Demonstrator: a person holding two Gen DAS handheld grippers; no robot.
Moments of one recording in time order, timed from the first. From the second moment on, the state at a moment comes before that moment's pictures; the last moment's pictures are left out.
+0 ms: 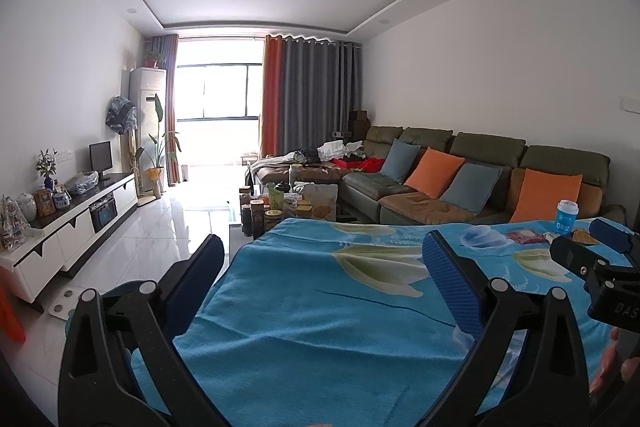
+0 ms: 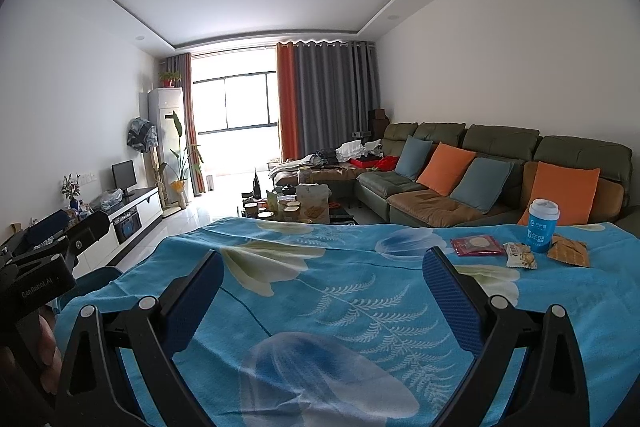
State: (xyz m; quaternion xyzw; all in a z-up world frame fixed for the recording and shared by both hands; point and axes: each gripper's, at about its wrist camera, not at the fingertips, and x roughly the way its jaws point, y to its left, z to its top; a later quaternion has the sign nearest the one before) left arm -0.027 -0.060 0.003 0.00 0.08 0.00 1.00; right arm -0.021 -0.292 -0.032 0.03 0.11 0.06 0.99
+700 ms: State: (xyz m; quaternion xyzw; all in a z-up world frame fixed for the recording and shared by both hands) left arm -0.027 -0.062 0.006 0.00 0.08 0.01 1.00; right arm -0.024 -0.299 -0.029 0.04 0.10 0.06 0.99
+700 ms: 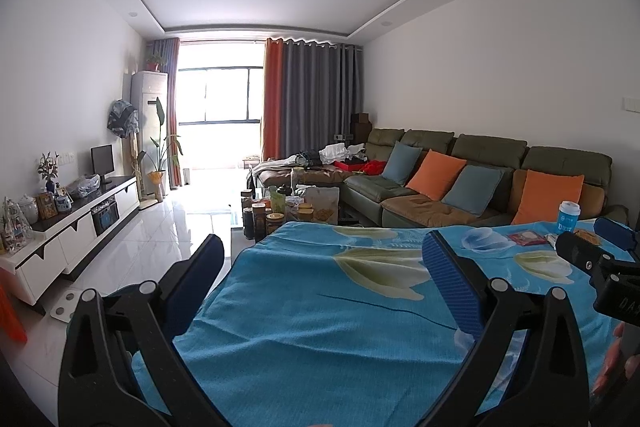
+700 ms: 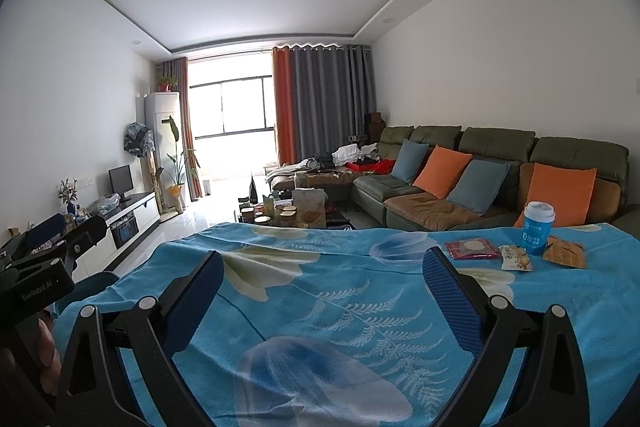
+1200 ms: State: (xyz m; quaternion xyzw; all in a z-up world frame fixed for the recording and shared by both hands) left arm -0.027 -0.061 0.007 0.00 0.08 0.01 1.00; right arm -0.024 -0.298 -0.029 0.04 0.10 0.06 0.99
